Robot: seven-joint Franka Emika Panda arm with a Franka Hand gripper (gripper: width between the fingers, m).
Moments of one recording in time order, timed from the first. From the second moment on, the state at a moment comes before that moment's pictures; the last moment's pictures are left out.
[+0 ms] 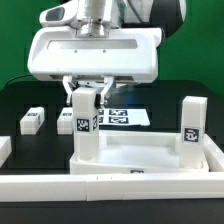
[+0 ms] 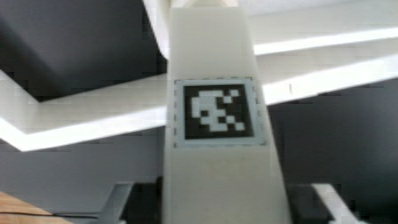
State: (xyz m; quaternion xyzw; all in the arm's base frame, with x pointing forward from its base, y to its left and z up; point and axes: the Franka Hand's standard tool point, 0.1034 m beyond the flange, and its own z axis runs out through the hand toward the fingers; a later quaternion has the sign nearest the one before) arm 0.600 -0.062 0.109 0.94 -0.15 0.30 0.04
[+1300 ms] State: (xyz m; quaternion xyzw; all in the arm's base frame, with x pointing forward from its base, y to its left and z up) arm 0.600 -0.062 0.109 0.94 -0.15 0.30 0.04
